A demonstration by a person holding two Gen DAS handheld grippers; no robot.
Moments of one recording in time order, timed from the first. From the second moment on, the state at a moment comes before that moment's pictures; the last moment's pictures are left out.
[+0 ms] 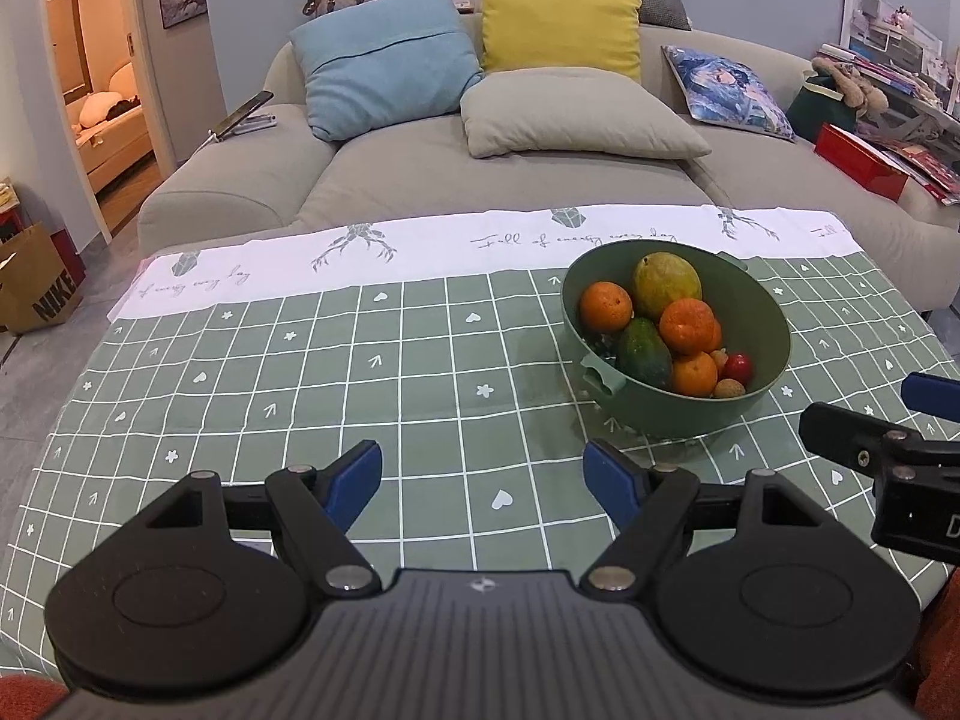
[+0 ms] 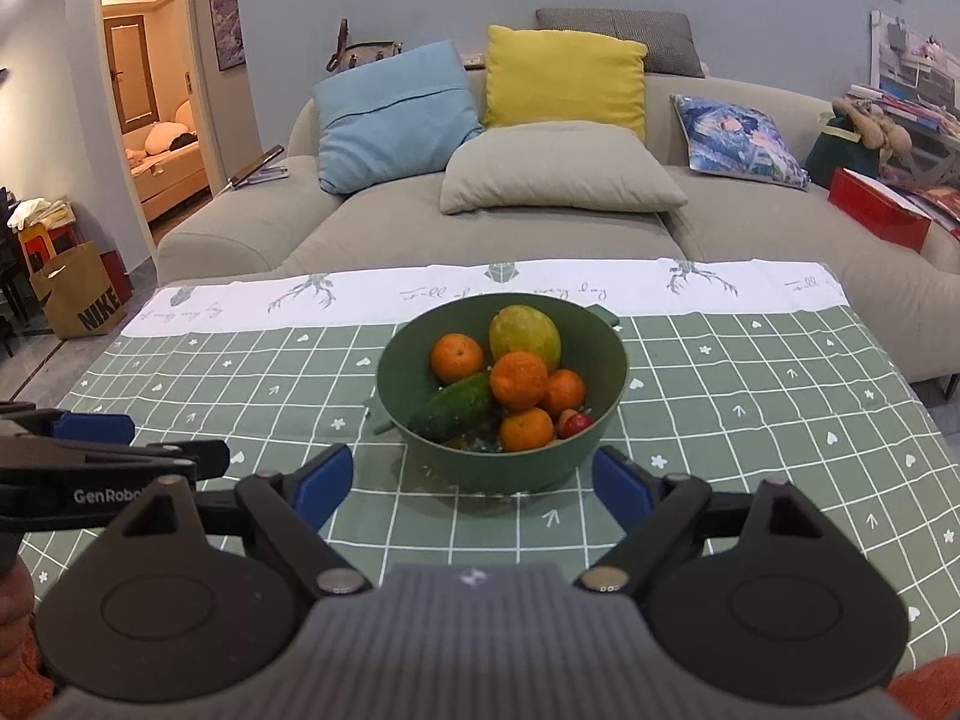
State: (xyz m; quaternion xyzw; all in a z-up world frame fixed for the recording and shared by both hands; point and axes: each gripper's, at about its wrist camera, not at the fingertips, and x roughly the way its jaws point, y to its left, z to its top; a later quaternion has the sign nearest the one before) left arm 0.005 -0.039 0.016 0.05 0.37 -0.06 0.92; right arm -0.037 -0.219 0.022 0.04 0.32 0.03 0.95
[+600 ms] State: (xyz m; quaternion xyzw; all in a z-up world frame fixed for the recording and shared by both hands) left arm 0.009 -0.036 0.013 0.04 0.39 -0.06 0.92; right arm -0.033 -0.218 0.015 0.04 0.33 0.04 0.94
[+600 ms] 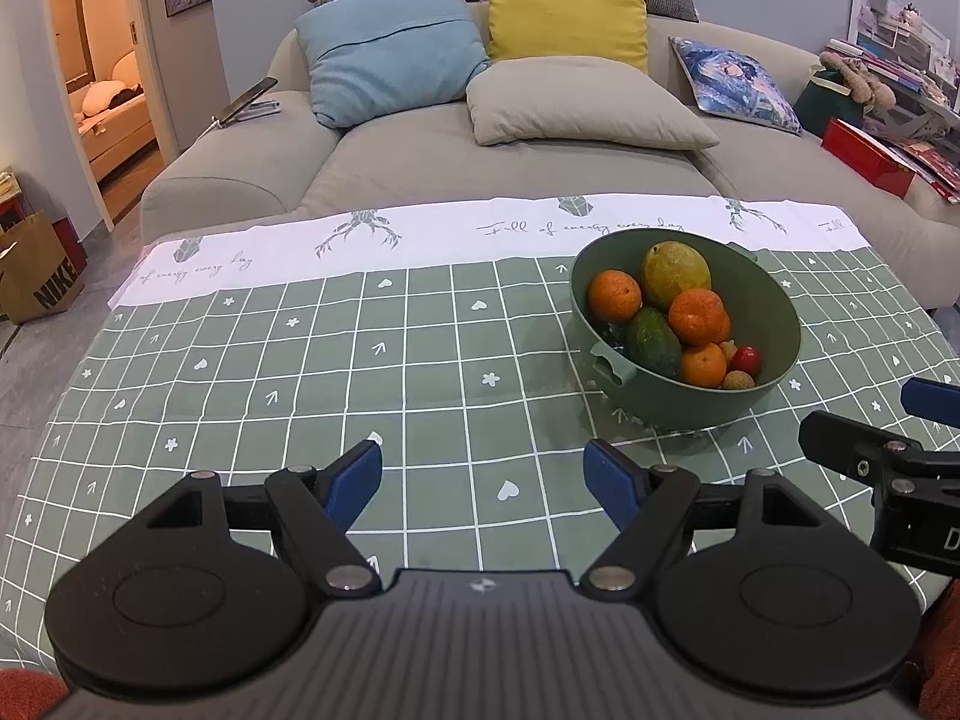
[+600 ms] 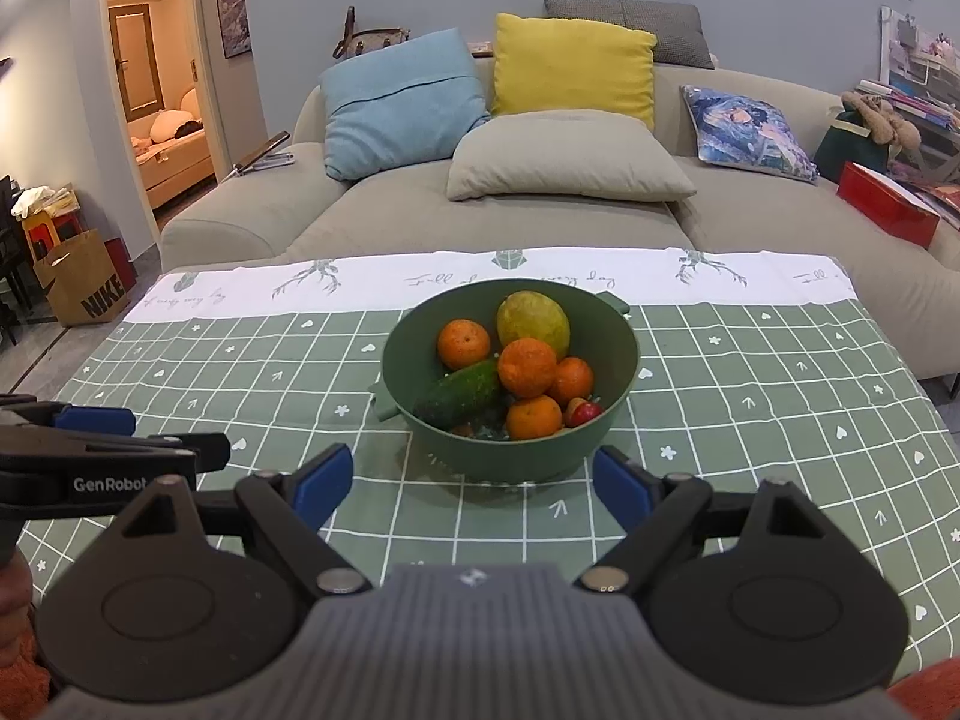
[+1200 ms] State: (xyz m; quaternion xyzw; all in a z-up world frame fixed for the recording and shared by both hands) left arm 0.009 -0.035 0.014 0.04 0.39 -0.06 0.92; right arm -0.033 -0.218 0.015 0.04 0.33 0.04 0.94
